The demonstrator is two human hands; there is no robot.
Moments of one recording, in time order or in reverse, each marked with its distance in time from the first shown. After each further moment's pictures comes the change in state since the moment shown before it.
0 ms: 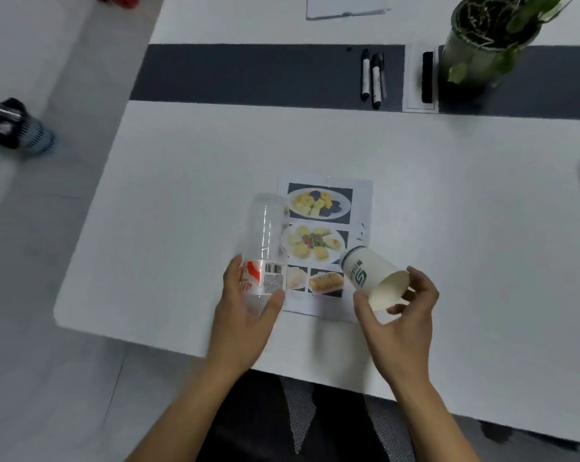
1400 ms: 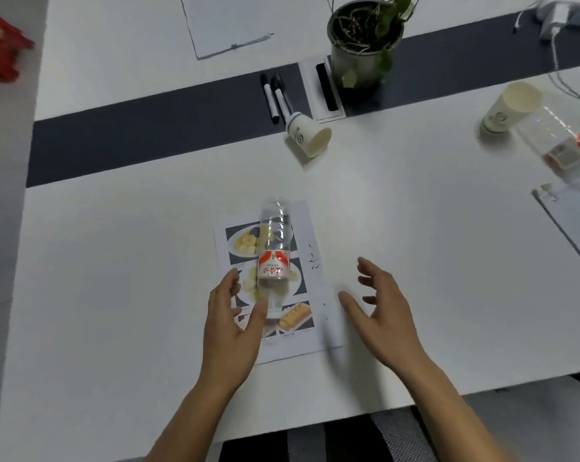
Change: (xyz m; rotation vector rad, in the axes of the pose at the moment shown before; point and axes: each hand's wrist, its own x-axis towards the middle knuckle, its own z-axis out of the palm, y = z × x) left_hand 0.065 0.028 0.028 0.033 -0.181 0.183; right_hand 0.041 0.006 -0.014 -0.118 -0.081 0.022
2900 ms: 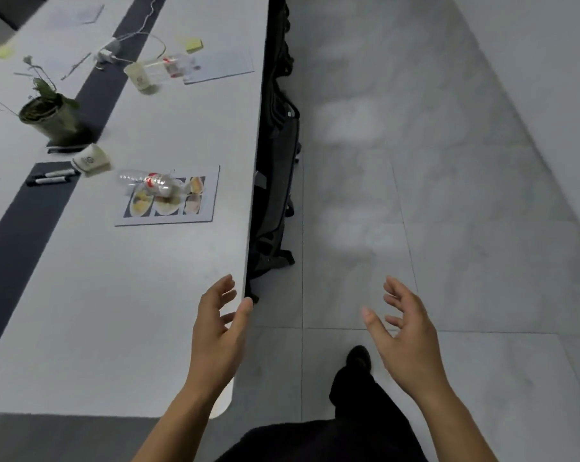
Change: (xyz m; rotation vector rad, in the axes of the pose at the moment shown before) left_hand -0.133 -0.199 -0.413 0.279 -1.084 0.845; right_hand -0.560 -0.186 0.528 0.437 1.371 0.598
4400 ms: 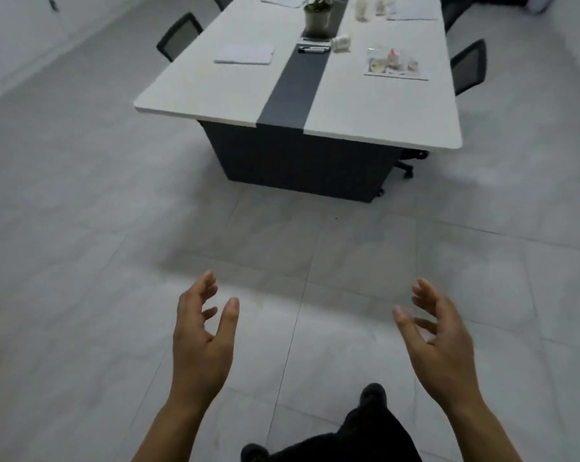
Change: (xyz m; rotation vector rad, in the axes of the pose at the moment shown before) left_hand -0.747 -0.448 -0.708 -0.008 0.347 0.030; right_hand -0.978 -0.008 0.374 -0.049 -0.038 -0.236
